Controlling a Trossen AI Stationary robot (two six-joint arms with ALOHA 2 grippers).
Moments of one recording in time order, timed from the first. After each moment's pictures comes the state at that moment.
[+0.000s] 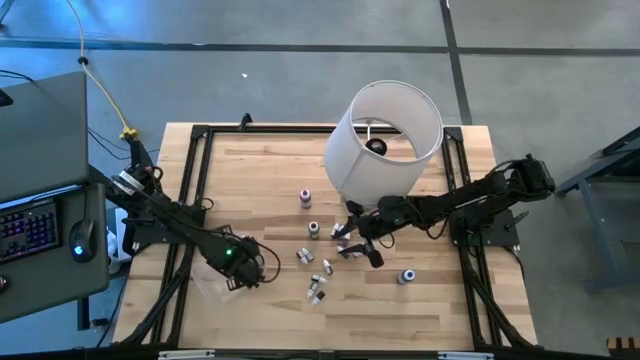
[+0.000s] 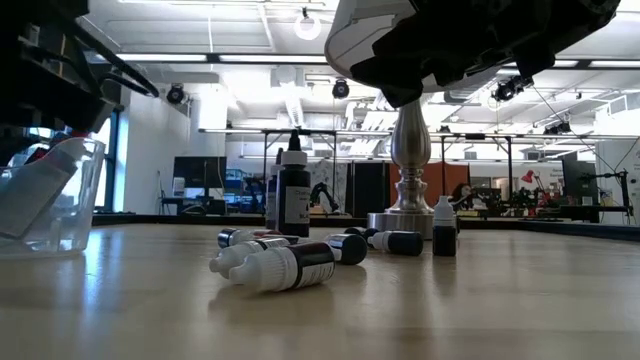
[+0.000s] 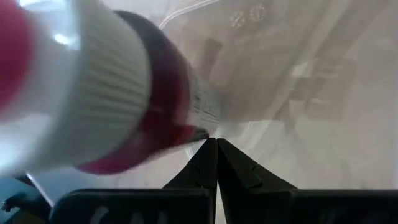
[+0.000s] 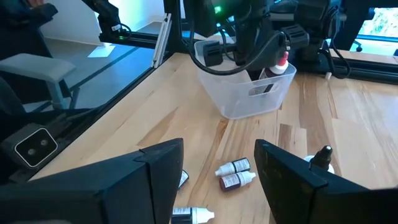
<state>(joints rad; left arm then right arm) -0.60 1.57 0.89 -1.04 -0.06 -0.98 0.12 1.49 0.66 0.55 -0.23 -0.05</state>
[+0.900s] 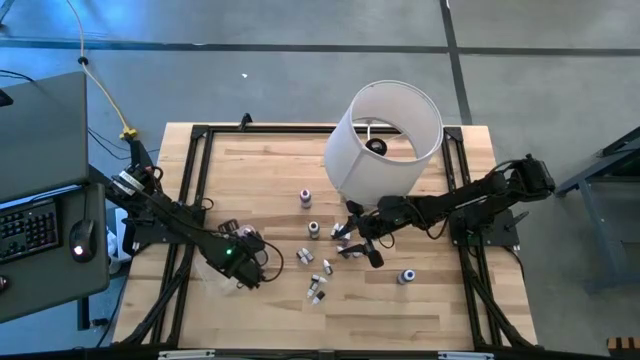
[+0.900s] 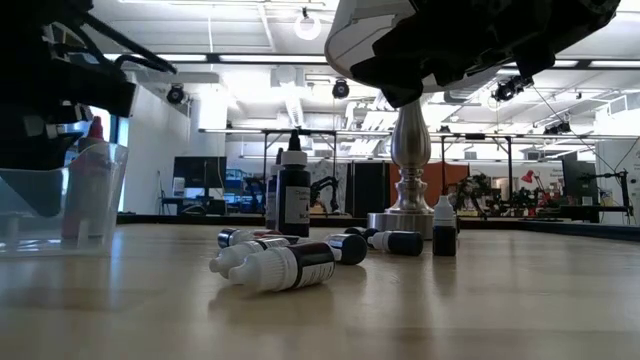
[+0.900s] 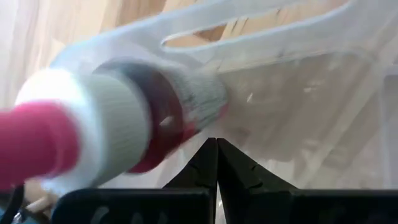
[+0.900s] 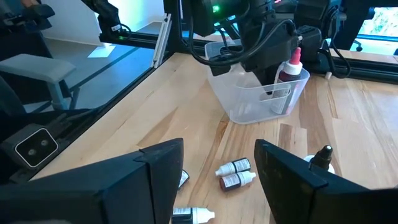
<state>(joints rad) -0.60 1.57 0.89 -0.98 -0.33 -1.03 0.12 1.49 0.66 0.55 -0.23 -0.05</state>
